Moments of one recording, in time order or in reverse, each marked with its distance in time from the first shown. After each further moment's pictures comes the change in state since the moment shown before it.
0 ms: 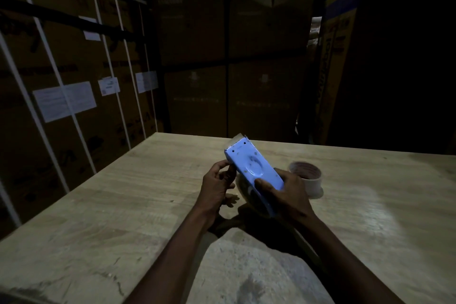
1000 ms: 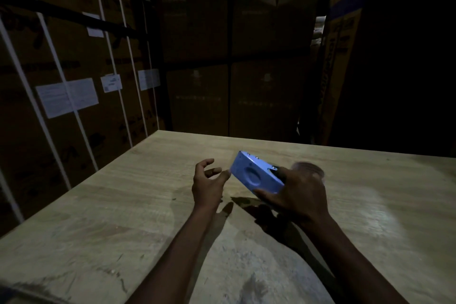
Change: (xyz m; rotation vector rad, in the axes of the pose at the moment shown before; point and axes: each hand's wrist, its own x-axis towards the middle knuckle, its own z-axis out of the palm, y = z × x) left_hand -0.001 0.001 -0.006 0.071 0.384 0.064; right_hand 0.004 -0.002 -0.010 -0.784 0.112 -0.310
